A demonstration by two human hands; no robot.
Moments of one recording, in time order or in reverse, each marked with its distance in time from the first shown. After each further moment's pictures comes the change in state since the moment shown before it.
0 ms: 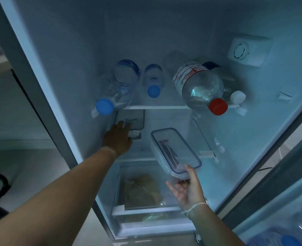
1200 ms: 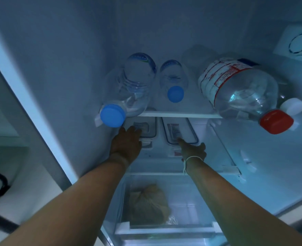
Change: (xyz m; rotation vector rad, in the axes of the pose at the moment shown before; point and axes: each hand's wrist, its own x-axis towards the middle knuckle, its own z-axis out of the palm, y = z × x) left_hand 0.041 -0.012 0.024 0.124 0.021 0.026; right_hand 0.128 -0.035 0.101 -0.736 0.437 -0.279
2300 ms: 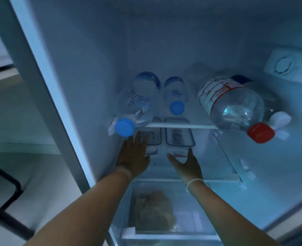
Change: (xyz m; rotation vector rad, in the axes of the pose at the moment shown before) left_hand -0.030 0.004 -0.017 -0.053 -0.035 0.035; right_hand -0.050 0.009 -0.023 -0.377 -0.267 -0.409
